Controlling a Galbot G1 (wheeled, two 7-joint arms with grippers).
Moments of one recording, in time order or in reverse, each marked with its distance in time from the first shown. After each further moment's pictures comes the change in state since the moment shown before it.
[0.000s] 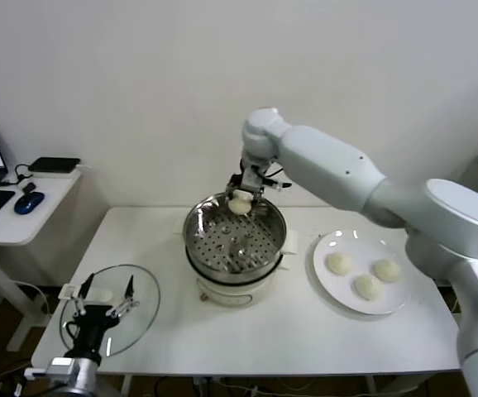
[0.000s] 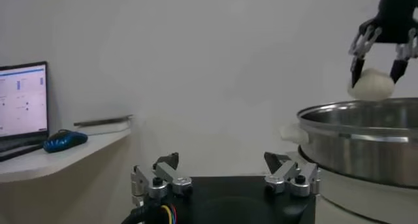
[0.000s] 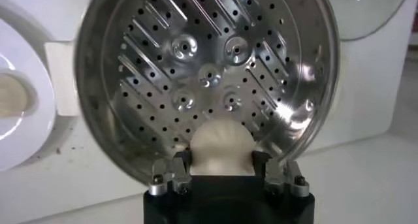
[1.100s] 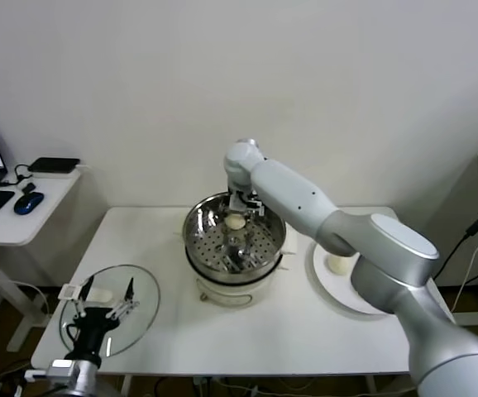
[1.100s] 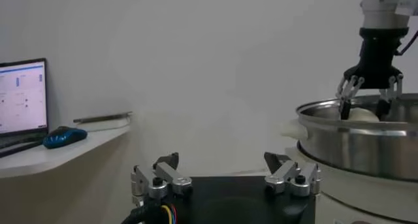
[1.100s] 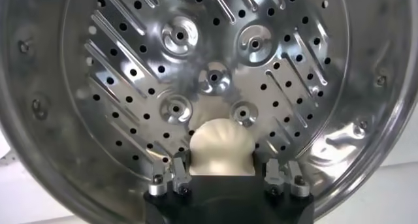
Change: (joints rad) left arm 0.006 -0.001 0.002 0.008 0.000 -0.006 0.000; right arm -0.154 0.133 0.178 -0.198 -0.332 0.081 0.058
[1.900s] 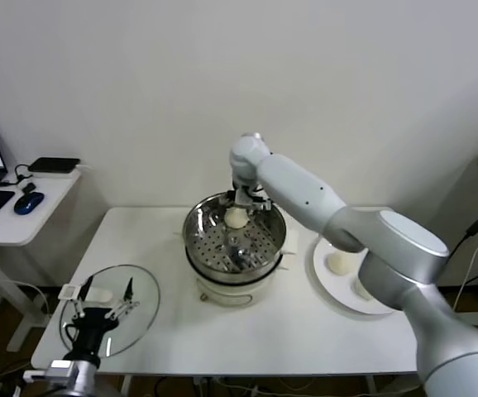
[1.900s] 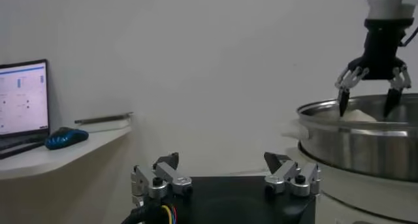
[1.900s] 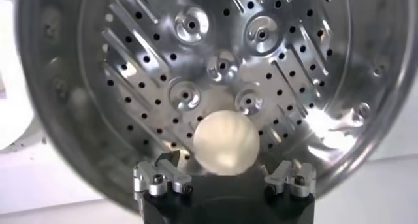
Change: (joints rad) left arm 0.006 0.008 -0.006 -0.006 -0.003 0.000 0.000; right arm 0.082 -0.110 -0.058 0.120 0.155 -0.020 -0.030
